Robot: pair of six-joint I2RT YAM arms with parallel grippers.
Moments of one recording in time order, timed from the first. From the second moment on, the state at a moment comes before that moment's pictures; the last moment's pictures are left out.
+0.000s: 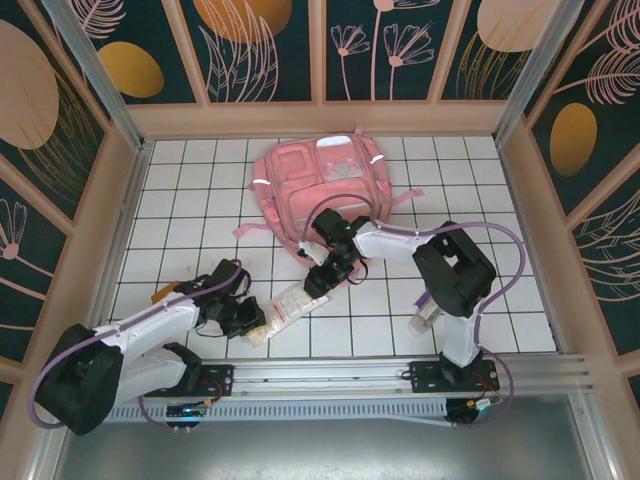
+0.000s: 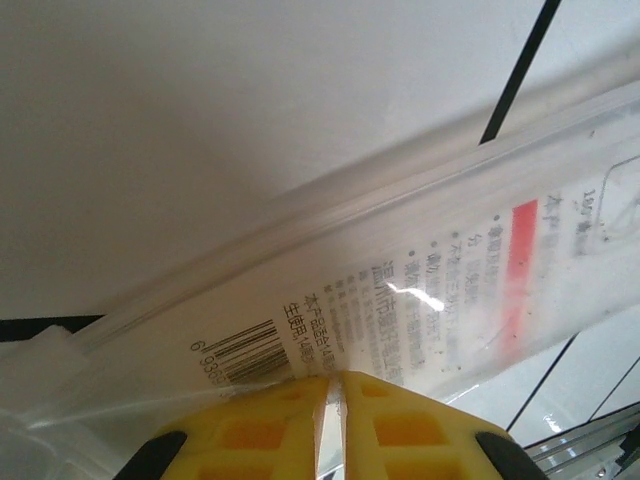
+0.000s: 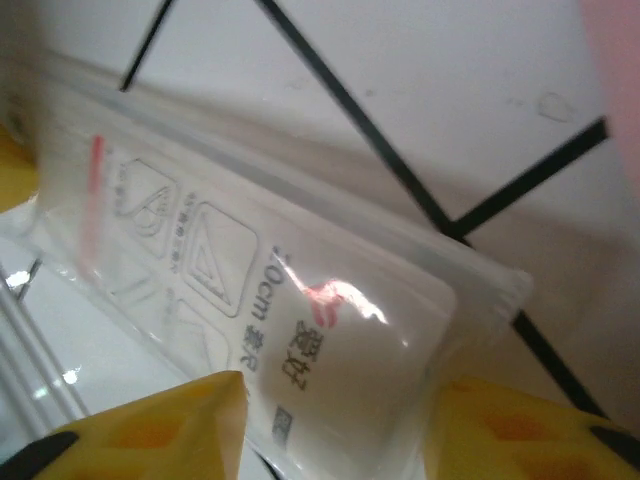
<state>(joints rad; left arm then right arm) -0.56 1.12 0.38 -0.53 0.41 -0.95 0.80 1.89 1.19 -0.65 -0.54 -0.01</state>
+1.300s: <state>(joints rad) -0.61 1.64 1.03 -0.04 0.20 0.54 -0.14 1.16 0.96 -0.19 -0.57 0.50</state>
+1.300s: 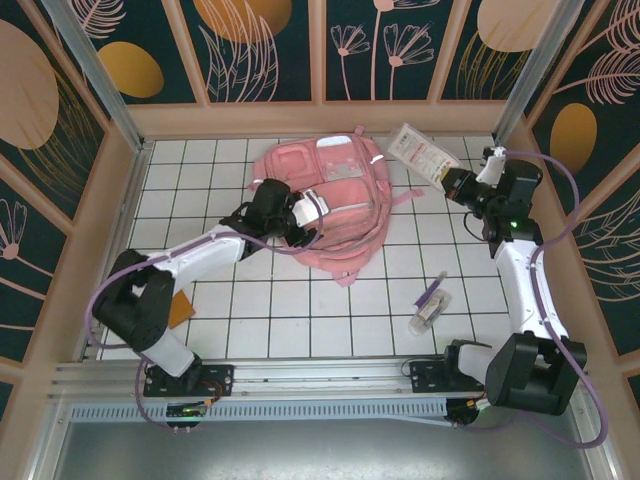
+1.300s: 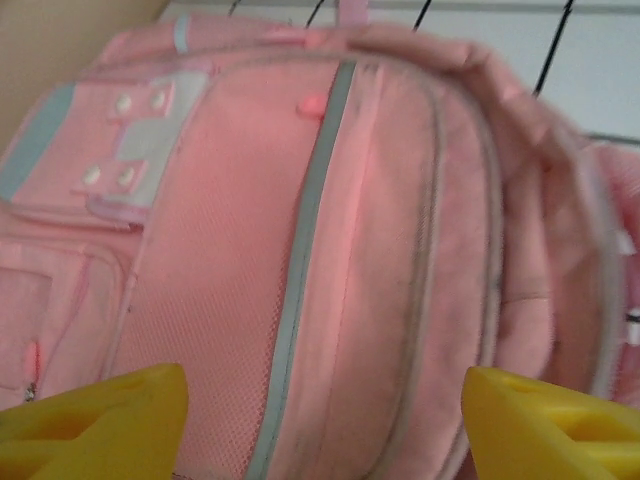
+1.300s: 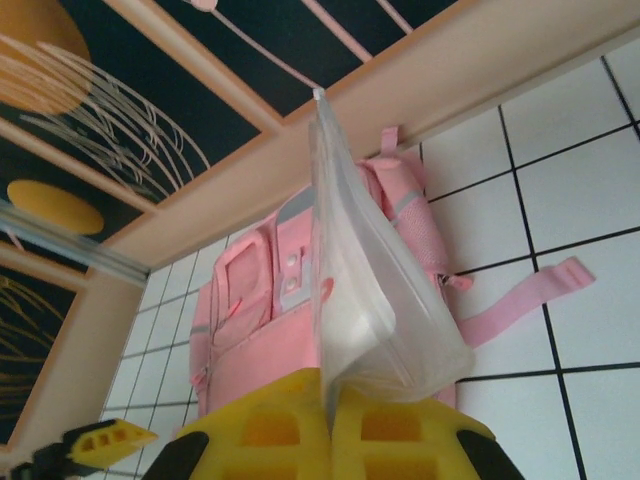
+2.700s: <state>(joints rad) -0.61 1.77 1.50 -0.25 -0.13 0.35 -0.13 0.99 0.81 -0.51 -0.67 0.48</state>
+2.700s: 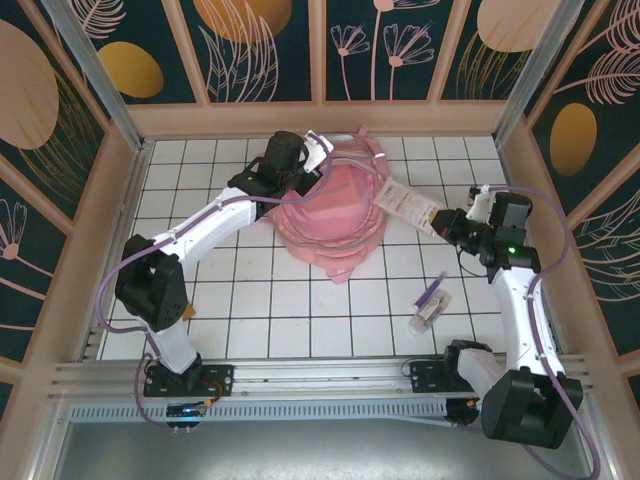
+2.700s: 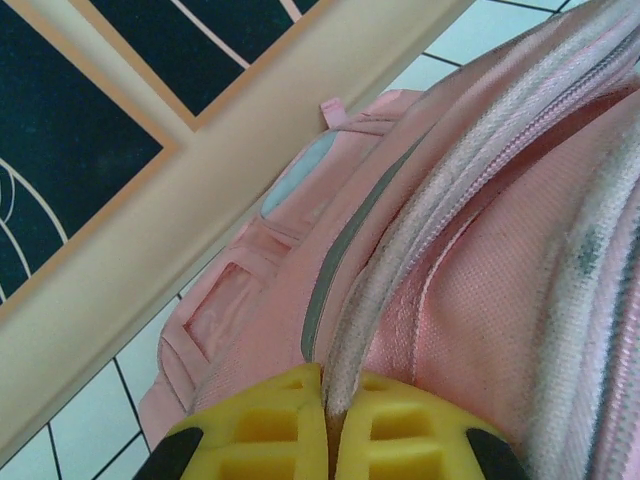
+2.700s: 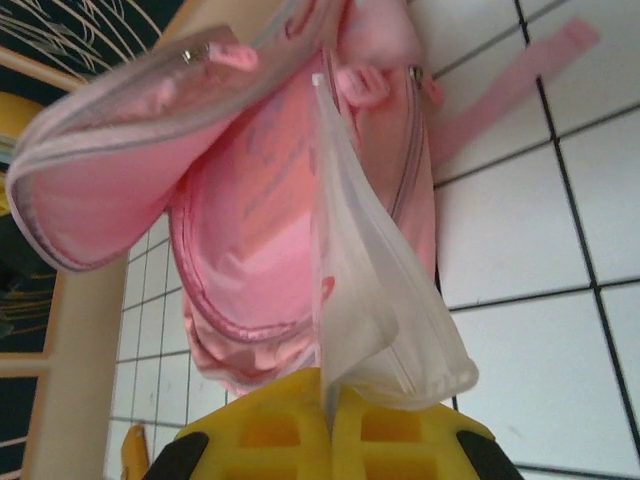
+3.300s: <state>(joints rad) -0.61 1.77 1.53 -0.29 0.00 0.26 0.22 1.37 0.82 -0.11 -0.78 0.81</state>
